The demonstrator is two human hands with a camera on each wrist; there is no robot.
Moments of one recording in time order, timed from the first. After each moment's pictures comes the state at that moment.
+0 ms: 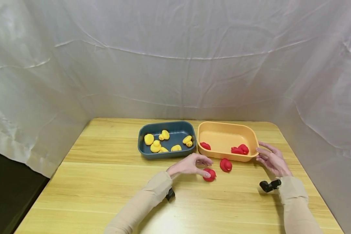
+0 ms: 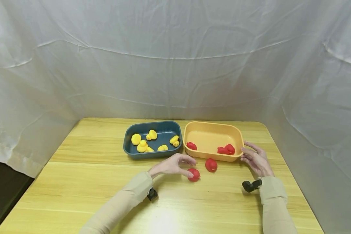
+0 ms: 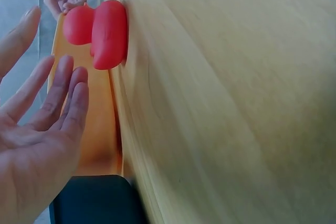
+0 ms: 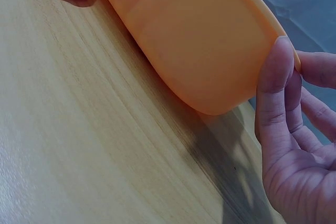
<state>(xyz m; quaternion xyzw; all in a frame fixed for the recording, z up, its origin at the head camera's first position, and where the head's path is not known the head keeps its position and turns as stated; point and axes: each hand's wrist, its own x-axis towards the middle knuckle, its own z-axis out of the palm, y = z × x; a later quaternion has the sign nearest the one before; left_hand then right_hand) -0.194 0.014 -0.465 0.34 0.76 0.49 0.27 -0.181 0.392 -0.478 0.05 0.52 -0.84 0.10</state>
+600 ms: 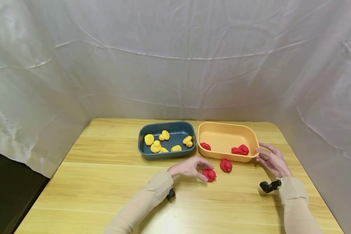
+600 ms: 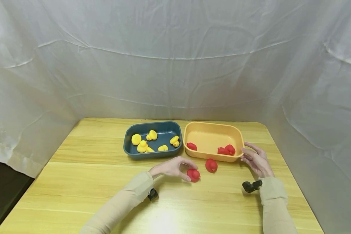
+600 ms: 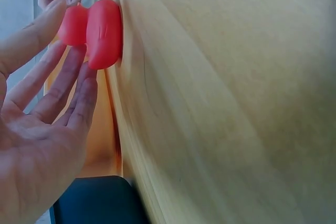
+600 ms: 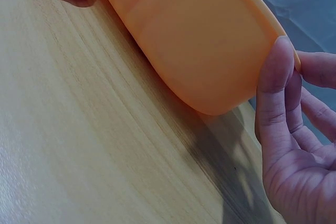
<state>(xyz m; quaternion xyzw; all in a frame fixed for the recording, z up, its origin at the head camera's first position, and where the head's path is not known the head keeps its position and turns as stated) -0.196 0.016 -0.469 0.41 0.78 0.39 0.26 -0.181 0.391 -0.479 0.04 0.52 -0.85 0.10</state>
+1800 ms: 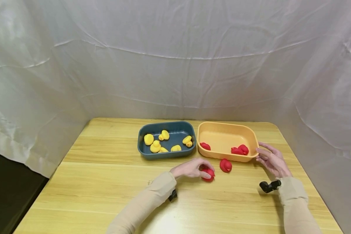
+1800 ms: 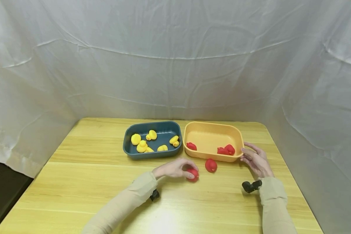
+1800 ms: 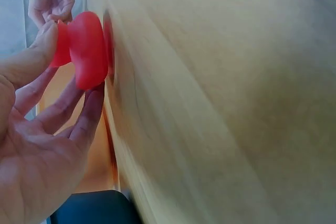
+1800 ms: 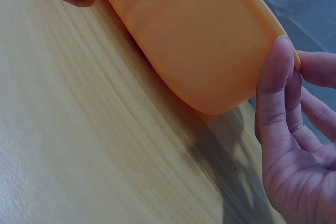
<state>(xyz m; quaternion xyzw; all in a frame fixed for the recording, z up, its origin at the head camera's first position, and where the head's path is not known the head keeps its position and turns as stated) -0.196 0.026 -0.473 0.41 0.80 0.37 0.23 -0.181 0.389 -0.479 0.04 0.51 -0.85 0.10</state>
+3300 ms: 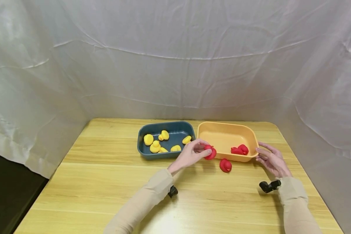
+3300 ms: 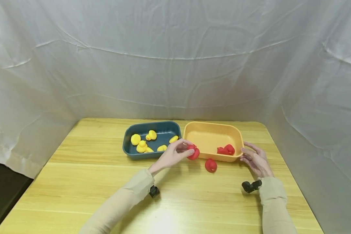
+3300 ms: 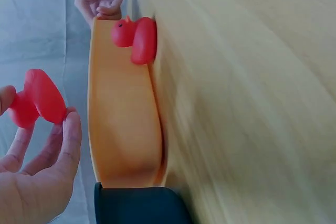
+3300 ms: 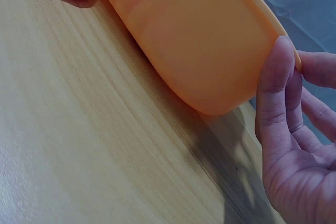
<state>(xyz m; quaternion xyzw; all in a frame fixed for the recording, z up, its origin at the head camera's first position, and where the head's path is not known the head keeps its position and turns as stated) -0.195 0.022 -0.439 0.24 0.78 0.57 0.08 -0.179 0.390 -0.477 0.05 0.52 -0.85 0.10</state>
